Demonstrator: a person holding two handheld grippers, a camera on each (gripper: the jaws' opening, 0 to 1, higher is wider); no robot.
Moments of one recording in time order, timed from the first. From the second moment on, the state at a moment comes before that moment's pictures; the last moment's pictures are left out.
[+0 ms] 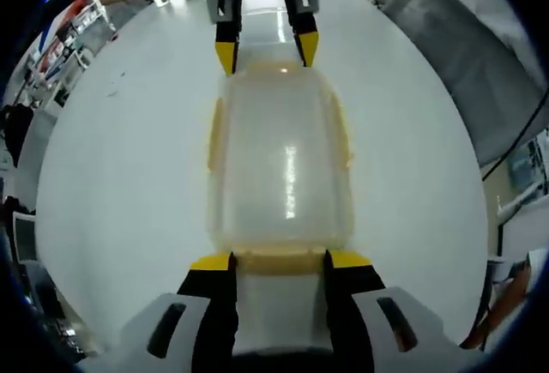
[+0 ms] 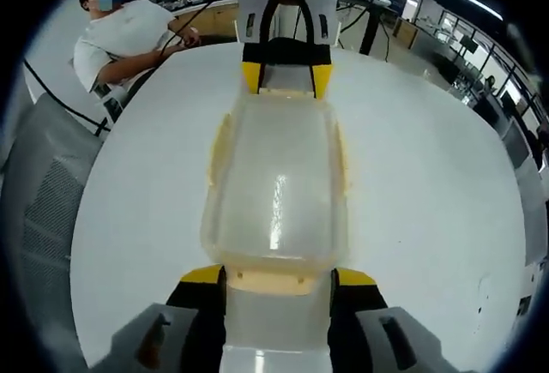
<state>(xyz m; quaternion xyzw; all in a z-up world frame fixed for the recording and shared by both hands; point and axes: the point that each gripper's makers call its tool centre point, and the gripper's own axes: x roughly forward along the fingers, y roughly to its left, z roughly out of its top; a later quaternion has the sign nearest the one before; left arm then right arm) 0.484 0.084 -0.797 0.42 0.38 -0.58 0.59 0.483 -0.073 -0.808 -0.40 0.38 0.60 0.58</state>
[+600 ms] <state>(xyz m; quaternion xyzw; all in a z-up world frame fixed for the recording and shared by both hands) 0.485 0.087 -0.802 0.41 0.39 -0.57 0.59 0.482 -0.072 -0.809 -0.41 0.39 0.59 0.57</state>
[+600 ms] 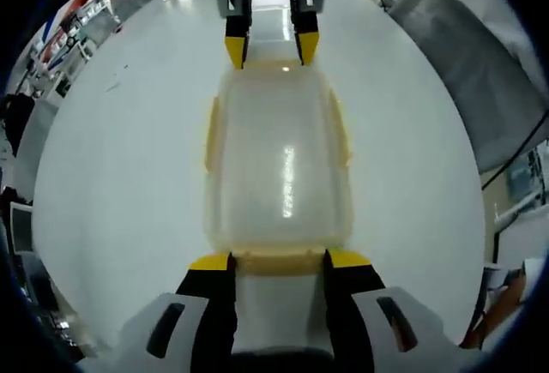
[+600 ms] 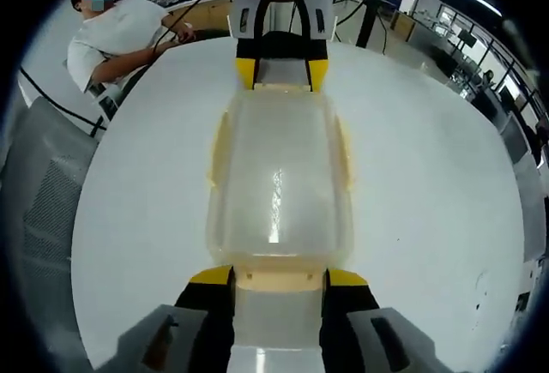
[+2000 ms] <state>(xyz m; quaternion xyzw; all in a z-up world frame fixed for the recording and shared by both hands) 0.482 0.084 -0.738 0.44 0.38 -0.53 0.61 0.475 -0.078 -0.747 -0.41 0.35 0.59 0.61</state>
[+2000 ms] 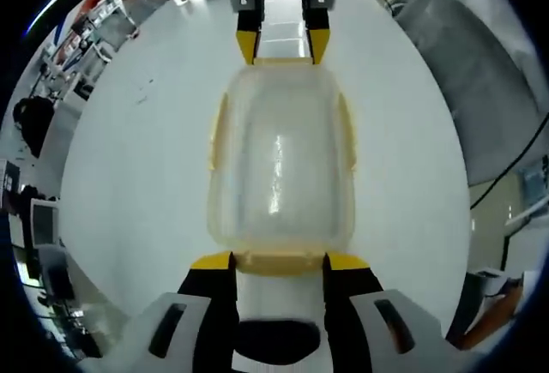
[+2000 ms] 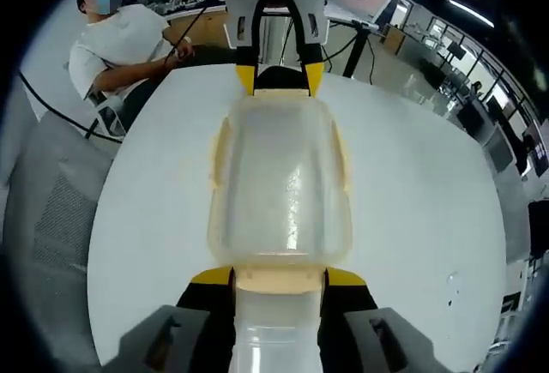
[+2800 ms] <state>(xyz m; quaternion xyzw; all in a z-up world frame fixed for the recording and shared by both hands) 0.484 0.048 -0.701 0.47 0.35 -0.52 0.62 0.474 -0.114 -0.714 -0.41 0.33 0.57 0.63</state>
